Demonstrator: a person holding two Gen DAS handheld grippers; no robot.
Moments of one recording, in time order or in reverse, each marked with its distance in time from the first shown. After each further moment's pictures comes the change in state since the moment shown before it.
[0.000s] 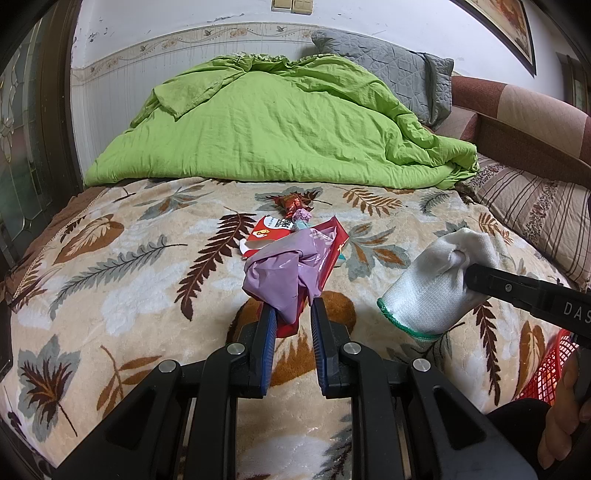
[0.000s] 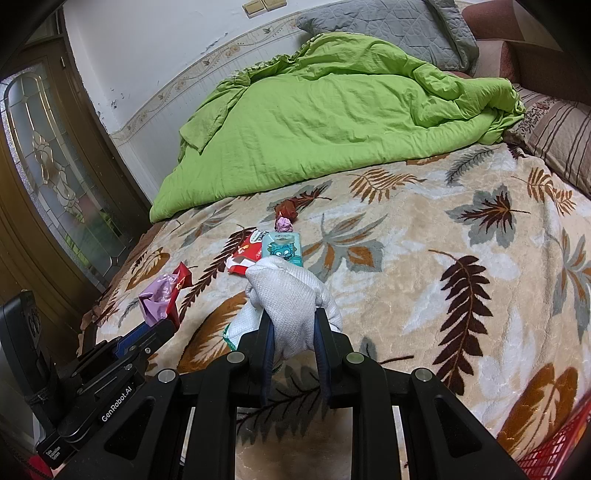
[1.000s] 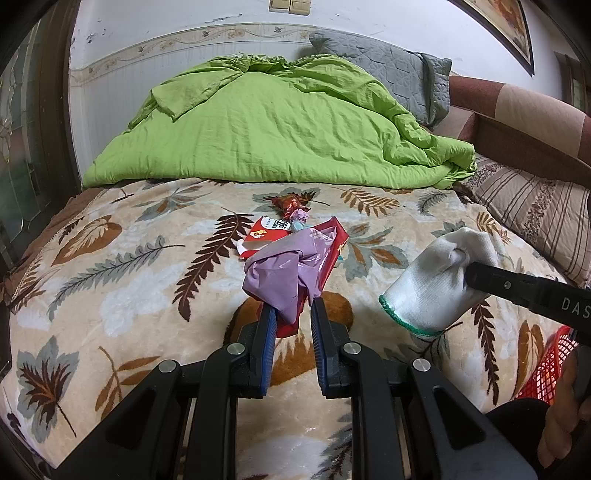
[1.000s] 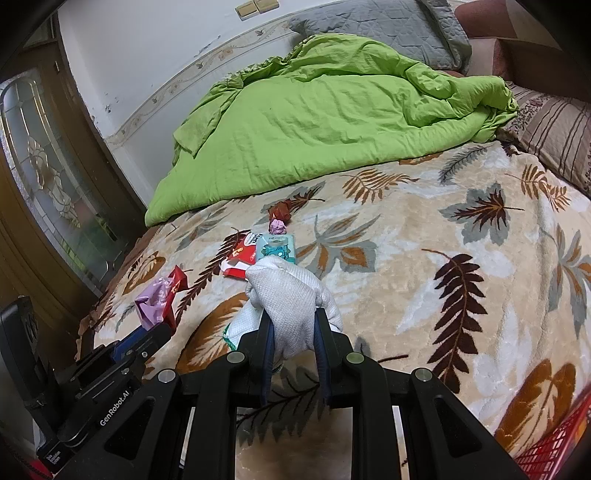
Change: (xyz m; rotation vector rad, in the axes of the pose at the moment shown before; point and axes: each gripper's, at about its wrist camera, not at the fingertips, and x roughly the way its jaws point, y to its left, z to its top) left arm 0.000 -0.001 0.000 0.001 -0.001 0.002; right arm -0.002 -0.007 -0.003 0.025 -0.008 -0.014
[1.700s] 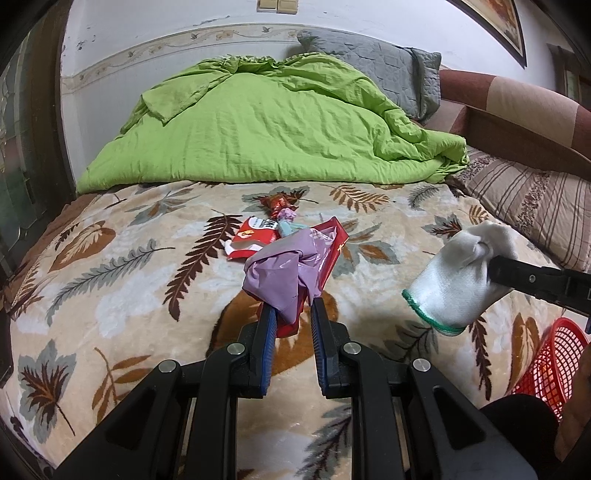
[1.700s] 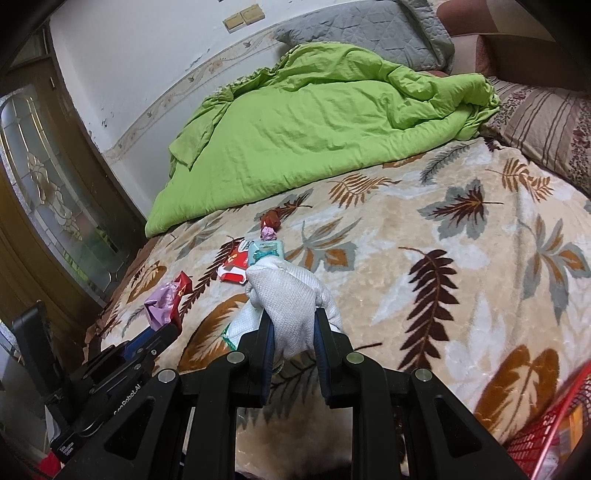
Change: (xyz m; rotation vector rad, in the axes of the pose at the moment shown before) left arm -0.005 -0.016 0.001 0.026 0.007 -0.021; right arm -0.036 -0.017 -0.003 0.049 -0.024 -0.006
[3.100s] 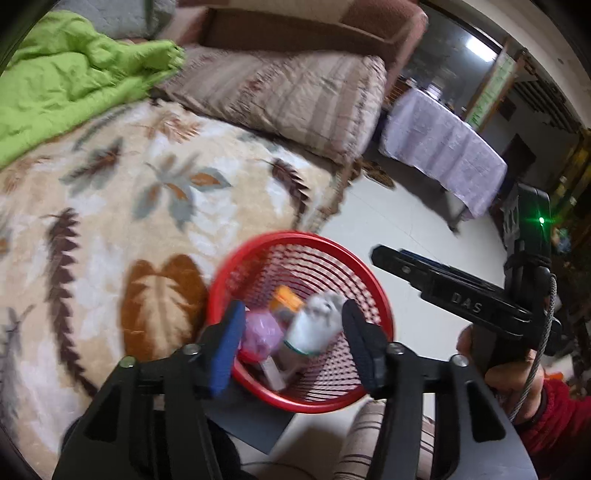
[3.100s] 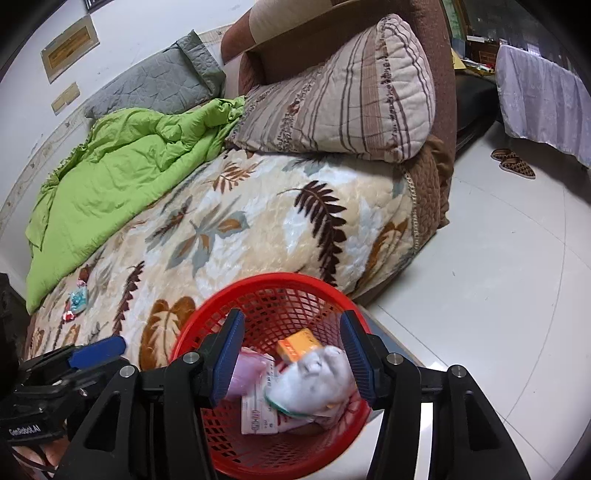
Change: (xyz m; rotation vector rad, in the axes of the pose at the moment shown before) left arm -0.034 -0.310 -0.024 0.327 0.348 -0.779; right arm -0.236 -0.221 -0.074 0.339 -0.085 -0.530
